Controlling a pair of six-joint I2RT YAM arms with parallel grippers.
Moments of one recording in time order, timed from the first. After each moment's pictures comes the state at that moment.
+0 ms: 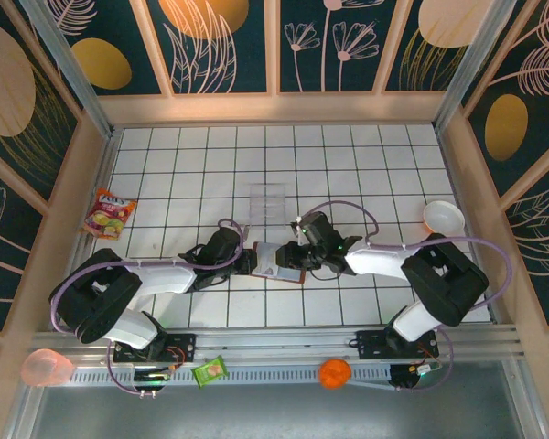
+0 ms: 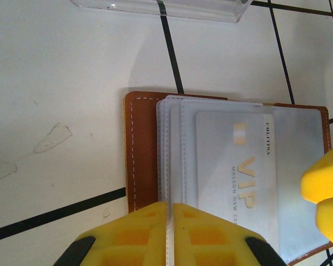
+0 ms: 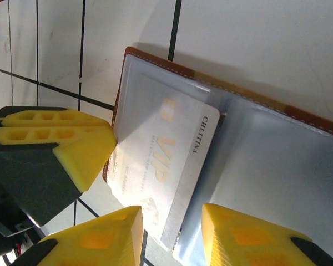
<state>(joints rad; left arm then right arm) -0.76 1.47 0.46 0.21 0.10 -0.72 0.78 1.54 0.63 0.06 -0.37 0.78</state>
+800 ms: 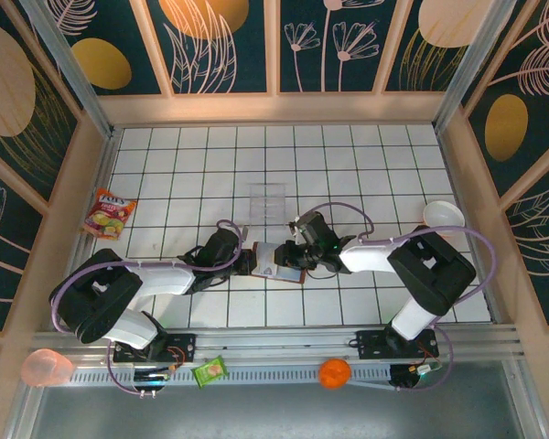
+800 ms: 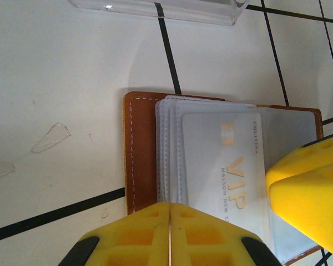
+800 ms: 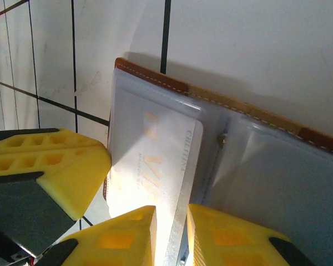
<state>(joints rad) -0.75 1.47 0.43 0.26 0.11 -0.73 0.78 1.63 0.64 0.16 -0.40 0.86</state>
